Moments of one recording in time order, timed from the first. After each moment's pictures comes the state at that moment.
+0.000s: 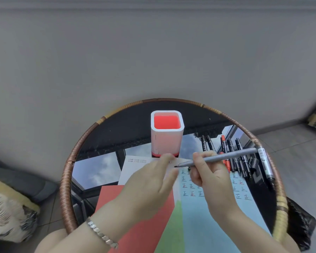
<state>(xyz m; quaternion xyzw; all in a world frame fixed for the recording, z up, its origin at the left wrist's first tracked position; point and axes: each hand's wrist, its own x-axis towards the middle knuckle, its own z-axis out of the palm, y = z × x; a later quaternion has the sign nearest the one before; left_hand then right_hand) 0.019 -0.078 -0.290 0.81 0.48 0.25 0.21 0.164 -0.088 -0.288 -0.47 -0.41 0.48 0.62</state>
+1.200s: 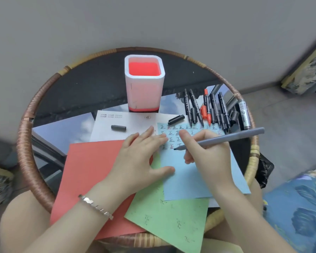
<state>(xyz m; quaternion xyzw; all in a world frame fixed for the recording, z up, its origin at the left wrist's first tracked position) 0.038 -0.093 -0.353 0.84 0.47 0.19 0.20 0.189 -0.122 -0.320 -0.64 -0.43 0.35 0.54</state>
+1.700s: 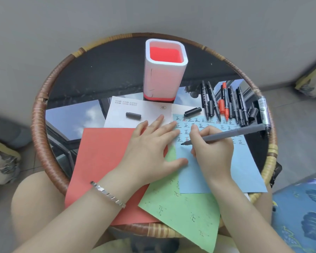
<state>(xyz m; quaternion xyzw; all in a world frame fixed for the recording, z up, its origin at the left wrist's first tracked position) 0.034 -0.095 -0.355 0.83 0.49 0.17 0.19 0.174 -0.109 -0.352 -0.69 -0.45 0.25 0.51</state>
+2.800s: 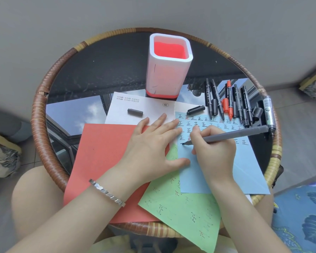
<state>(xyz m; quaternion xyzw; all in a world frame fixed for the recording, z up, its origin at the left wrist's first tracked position) 0.034 -0.096 -0.349 0.83 0.50 0.14 0.20 0.172 -0.109 -0.353 -0.69 -0.46 0.24 0.50</state>
